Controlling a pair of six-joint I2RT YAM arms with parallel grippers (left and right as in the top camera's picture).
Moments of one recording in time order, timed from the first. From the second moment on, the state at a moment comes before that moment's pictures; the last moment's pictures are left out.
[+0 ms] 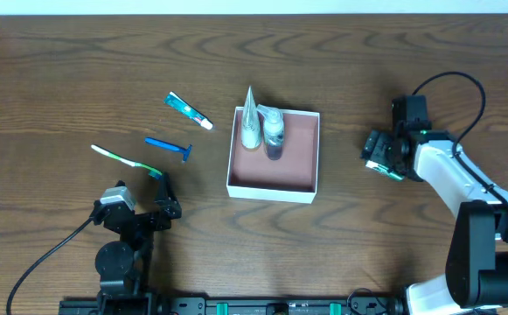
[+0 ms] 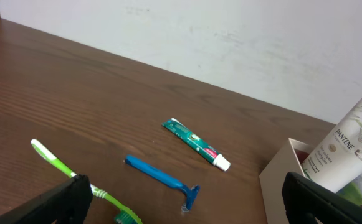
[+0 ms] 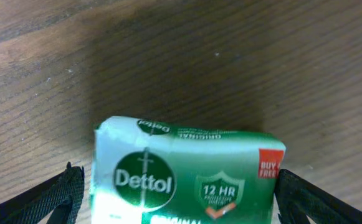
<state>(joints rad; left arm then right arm) 0.02 0.02 0.03 -0.13 0.00 -0.32 0.03 1.68 0.92 -0.50 0.10 0.44</state>
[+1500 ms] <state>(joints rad) 0.02 0.02 0.03 -0.13 0.00 -0.32 0.03 1.68 0.97 -0.47 0.04 0.31</state>
